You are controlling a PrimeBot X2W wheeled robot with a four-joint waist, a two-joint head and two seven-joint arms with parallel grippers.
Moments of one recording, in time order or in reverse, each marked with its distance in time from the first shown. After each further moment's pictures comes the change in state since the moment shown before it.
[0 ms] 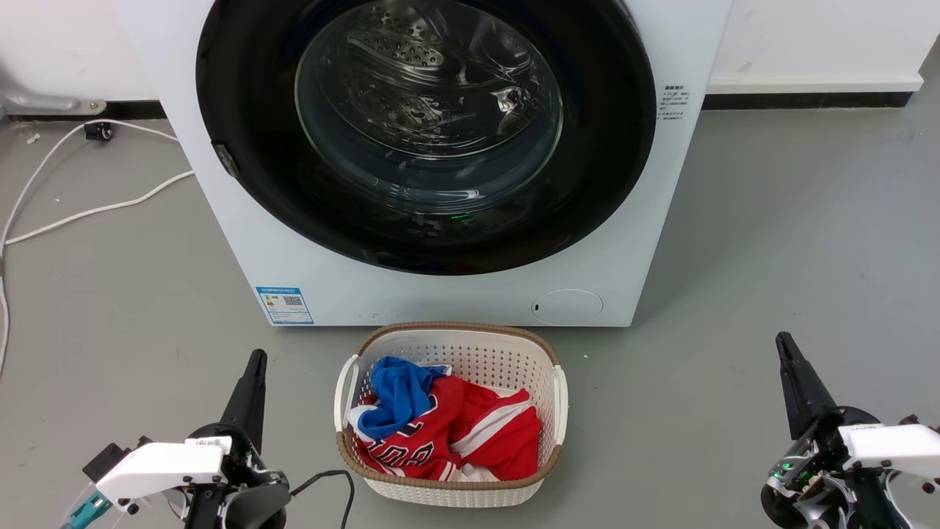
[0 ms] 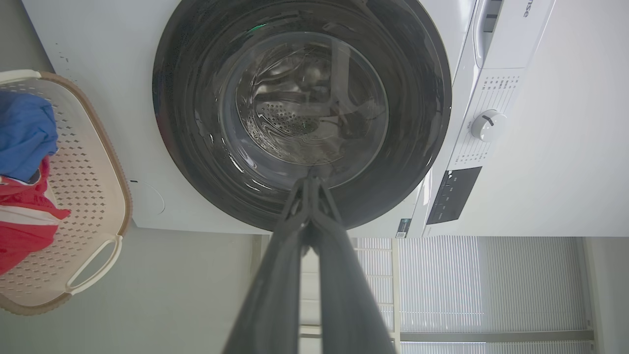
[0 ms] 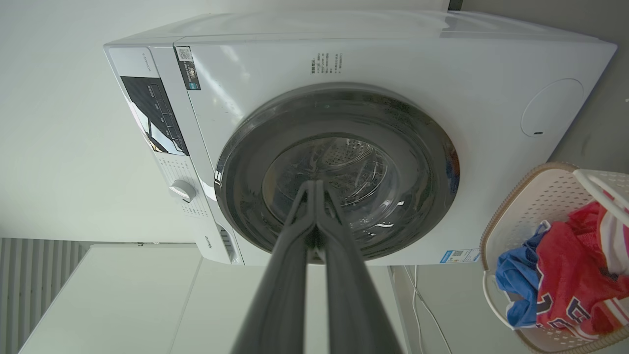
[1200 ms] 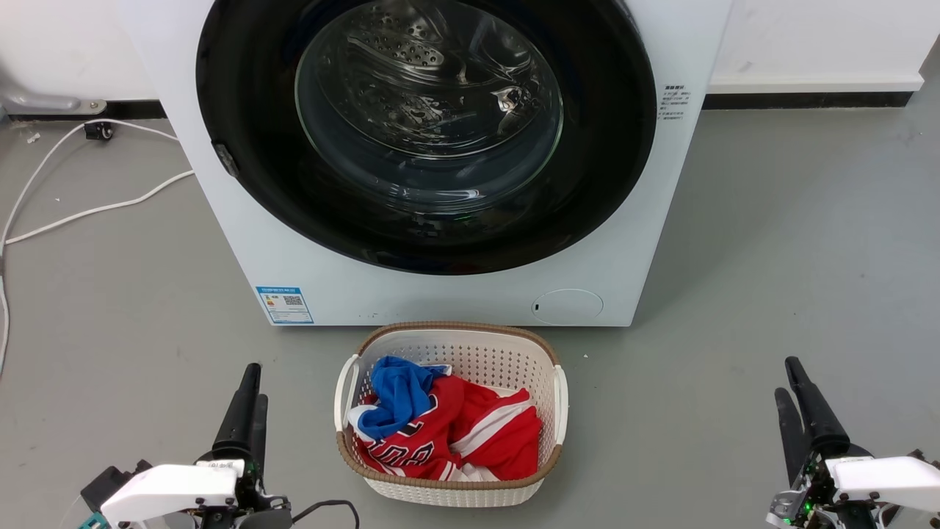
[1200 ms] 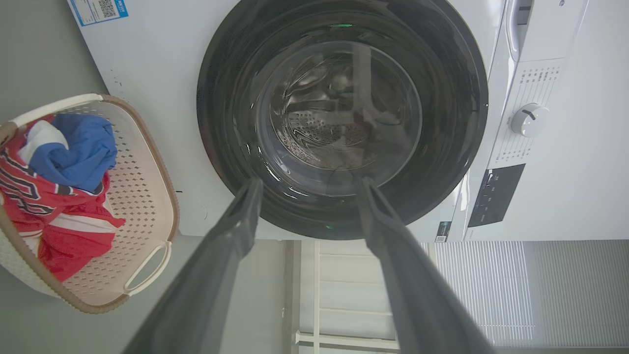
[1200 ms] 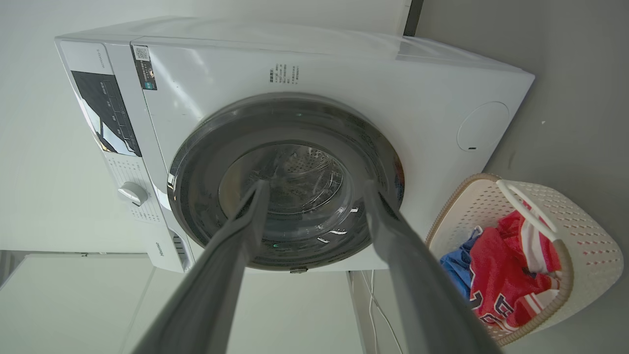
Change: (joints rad) left arm 0.046 -0.004 -0.008 0.013 0.101 0.003 -0.051; right arm 0.061 0.014 -0.014 0.023 -0.121 -0.002 -0.041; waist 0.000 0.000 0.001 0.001
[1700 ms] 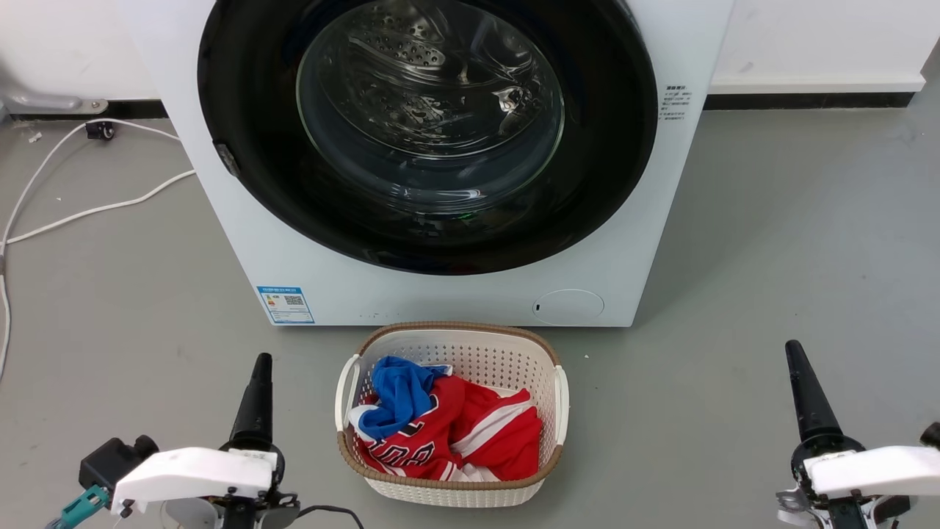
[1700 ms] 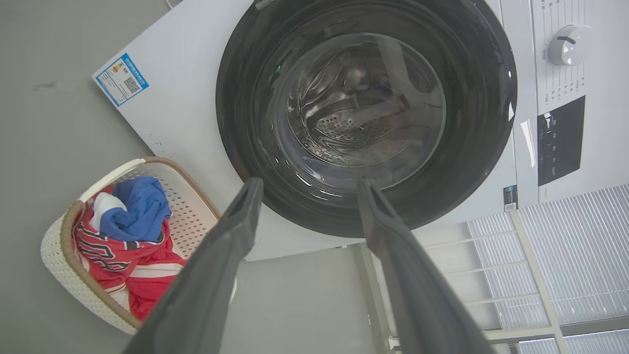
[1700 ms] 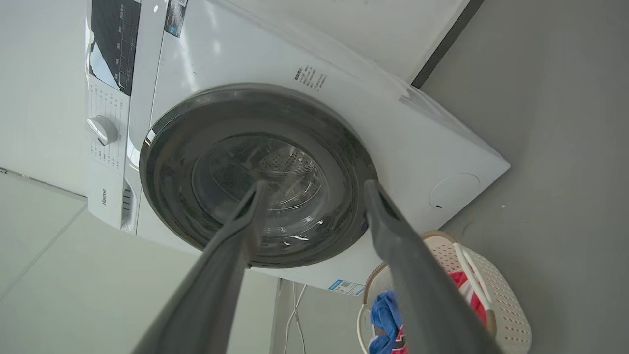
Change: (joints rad) left arm 0.016 0.000 -0.039 -0.102 0.334 0.090 -0.065; right arm 0.027 0.001 0.008 -0.120 -0.375 0.000 -0.063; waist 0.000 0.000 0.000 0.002
